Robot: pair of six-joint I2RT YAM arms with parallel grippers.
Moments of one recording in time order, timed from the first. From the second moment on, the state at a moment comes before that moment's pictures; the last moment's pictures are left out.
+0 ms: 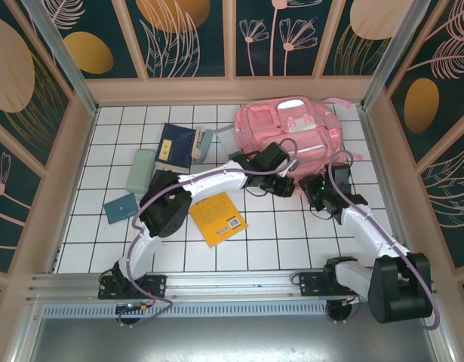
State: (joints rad) left arm -0.95 2.20 1.78 -0.47 0.37 -0.48; right arm 0.13 1.09 0.54 -0.28 -0.22 1.12
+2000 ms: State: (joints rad) left arm -0.54 1.92 1.54 -0.50 0.08 -0.50; right arm 0.12 0.95 0.70 -0.51 -0.09 0.78
